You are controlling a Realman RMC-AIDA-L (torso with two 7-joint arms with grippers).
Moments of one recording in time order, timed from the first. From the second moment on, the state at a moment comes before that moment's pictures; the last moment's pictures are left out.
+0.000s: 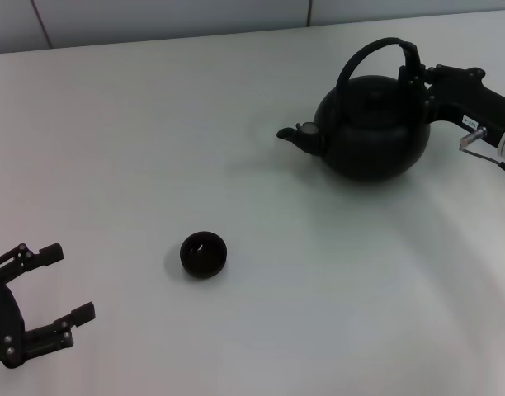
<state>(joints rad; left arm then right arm) -0.21 -1.99 0.72 0.51 1.82 1.74 -0.82 0.43 2.08 -0.80 -0.44 -1.33 -1.00 0.88</state>
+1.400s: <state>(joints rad) -0.20 -2.00 0.72 0.51 1.82 1.75 -0.82 0.36 2.08 -0.79 -0.41 -1.16 -1.13 0.75</state>
